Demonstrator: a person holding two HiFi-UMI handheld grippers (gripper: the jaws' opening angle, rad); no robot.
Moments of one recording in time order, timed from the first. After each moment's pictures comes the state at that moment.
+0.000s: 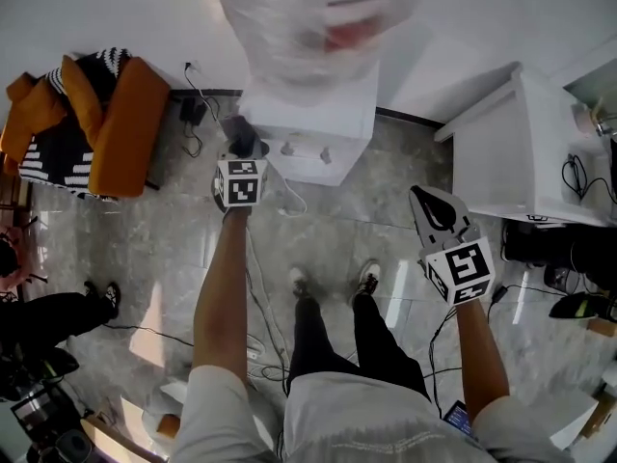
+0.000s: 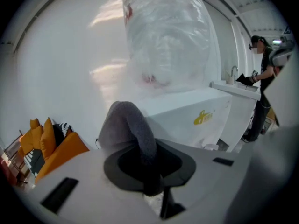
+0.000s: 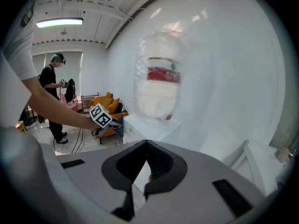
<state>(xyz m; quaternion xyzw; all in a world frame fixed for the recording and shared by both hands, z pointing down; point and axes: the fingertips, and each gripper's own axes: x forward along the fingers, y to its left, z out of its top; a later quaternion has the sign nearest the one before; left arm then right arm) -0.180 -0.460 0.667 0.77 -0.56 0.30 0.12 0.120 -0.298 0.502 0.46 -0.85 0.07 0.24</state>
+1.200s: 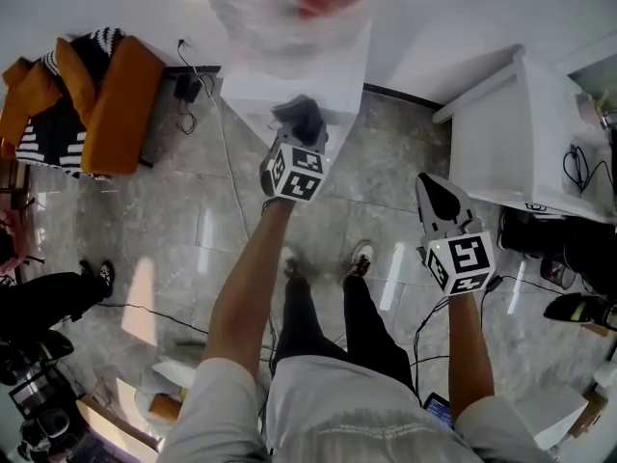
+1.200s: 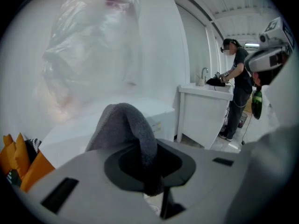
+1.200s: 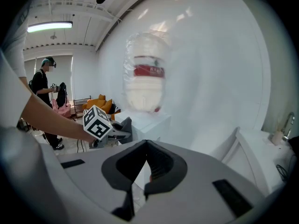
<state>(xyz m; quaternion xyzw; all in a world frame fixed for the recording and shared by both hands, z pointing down) 0.012 -0.415 0.658 0.84 -0.44 0.29 0.08 0.171 -0.285 0.525 0.50 -0.83 0.10 0.22</state>
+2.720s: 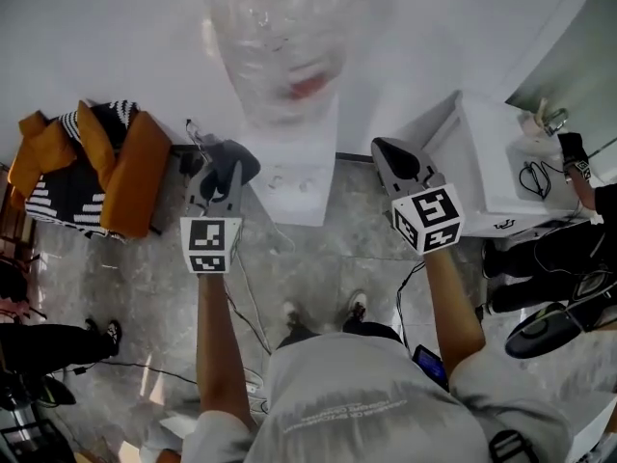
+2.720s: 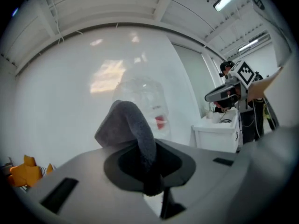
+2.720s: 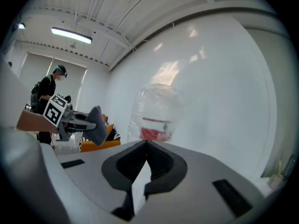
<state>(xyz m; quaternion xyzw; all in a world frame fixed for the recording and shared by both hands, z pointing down) -0.133 -0.327 0.360 0.83 -0.53 0.15 -0.09 0.112 -0.313 0.317 0.50 -0.86 -0.05 0.11</state>
